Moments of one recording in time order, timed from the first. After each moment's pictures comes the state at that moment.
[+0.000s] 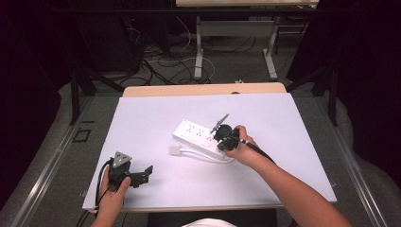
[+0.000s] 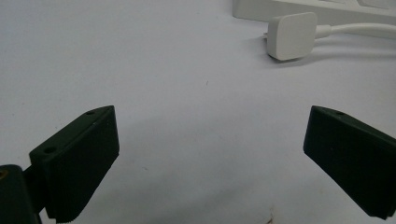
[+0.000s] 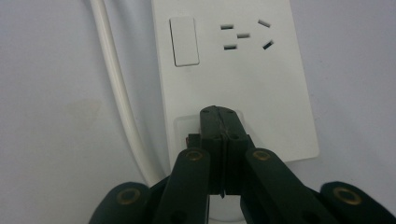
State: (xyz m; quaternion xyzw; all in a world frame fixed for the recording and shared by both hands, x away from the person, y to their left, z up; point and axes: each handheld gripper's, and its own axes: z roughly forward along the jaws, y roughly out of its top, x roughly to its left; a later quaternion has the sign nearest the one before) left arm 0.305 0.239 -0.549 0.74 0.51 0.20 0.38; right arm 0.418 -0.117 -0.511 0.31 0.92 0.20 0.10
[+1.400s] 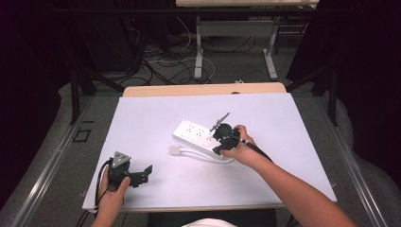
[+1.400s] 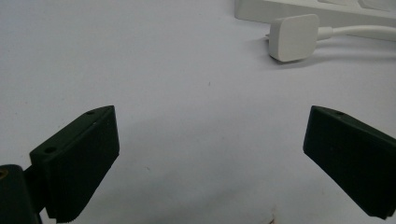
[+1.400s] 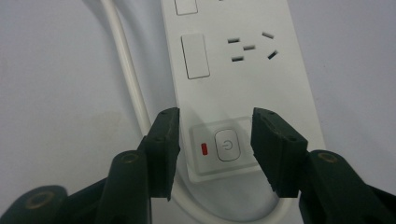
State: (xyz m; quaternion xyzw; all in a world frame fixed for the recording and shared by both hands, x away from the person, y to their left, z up) left arm 0.305 0.241 -0.549 0.74 0.51 0.20 0.38; right arm 0.416 -0.114 -0.503 0.32 0.92 0.22 0.10
